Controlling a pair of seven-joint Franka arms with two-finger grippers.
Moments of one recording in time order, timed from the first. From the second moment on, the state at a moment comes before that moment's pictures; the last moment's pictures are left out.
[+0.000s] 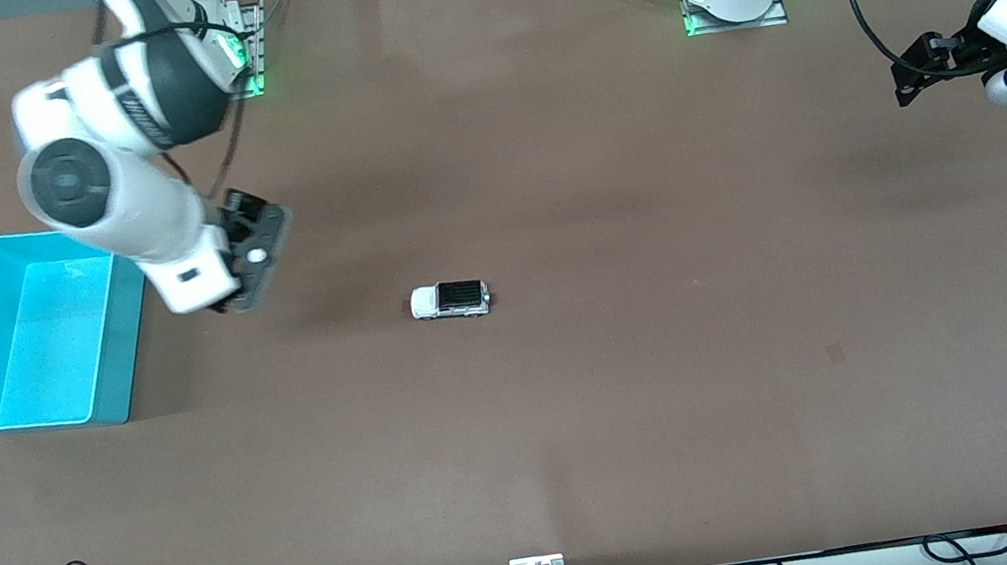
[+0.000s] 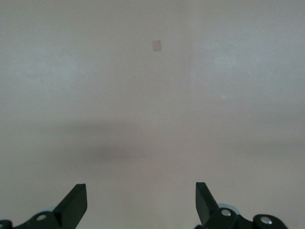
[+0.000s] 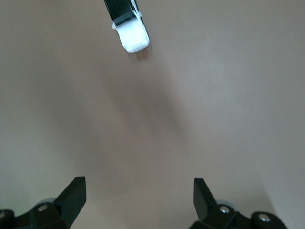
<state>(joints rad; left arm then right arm) -0.05 -0.10 0.01 -1.79 0.04 1.64 -0.03 0.38 0.23 0.01 -1.81 0.03 1.92 -0.77</state>
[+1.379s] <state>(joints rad) -0.05 -0.08 0.01 -1.77 0.04 1.63 -0.01 0.64 0.62 0.01 -1.80 0.13 2.62 -0.67</state>
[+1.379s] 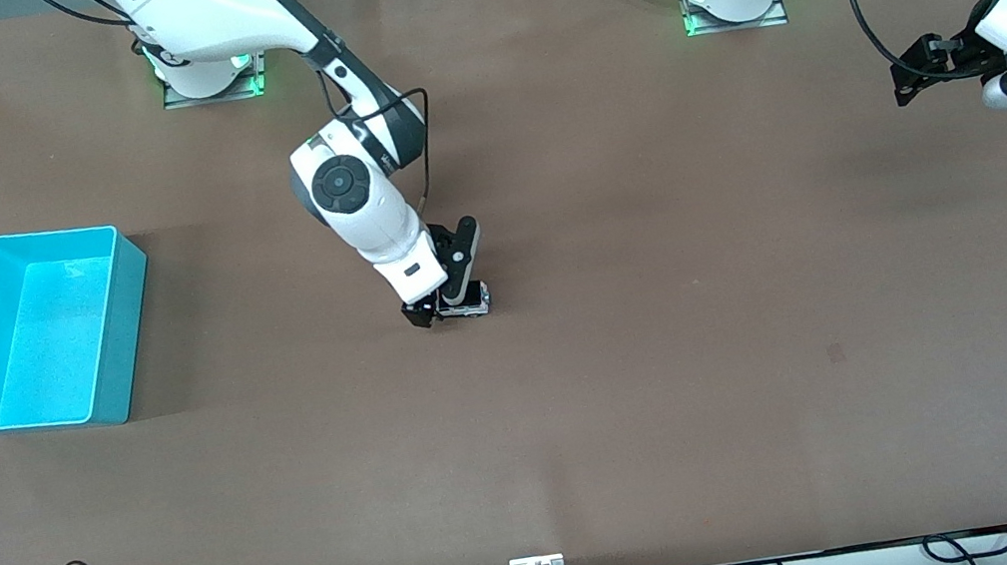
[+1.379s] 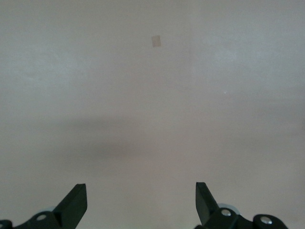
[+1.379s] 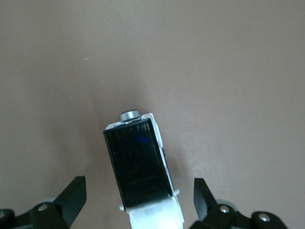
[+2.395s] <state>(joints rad) -0.05 -0.08 0.01 -1.76 0.04 1.61 -0.01 0.65 0.67 0.00 -1.77 0.13 2.67 -0.67</state>
